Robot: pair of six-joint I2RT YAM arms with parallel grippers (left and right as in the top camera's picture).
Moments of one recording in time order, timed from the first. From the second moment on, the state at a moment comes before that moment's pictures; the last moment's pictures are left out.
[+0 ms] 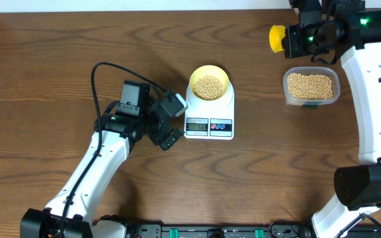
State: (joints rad) left arm -0.24 1.39 0.89 -0.57 0.37 0.60; right arm 0.10 1.85 2.01 -1.18 -0.26 -0.04
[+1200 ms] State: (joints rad) left arm -0.24 1.39 0.89 -0.57 0.37 0.60; right arm 0.06 1.85 2.01 -1.18 -0.26 -0.04
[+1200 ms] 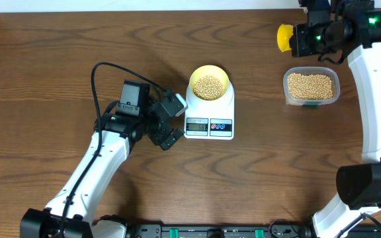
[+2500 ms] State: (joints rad) left arm -0.24 1.39 0.89 -0.57 0.37 0.60; right arm -0.16 1.86 2.01 -1.39 -0.18 -0.09
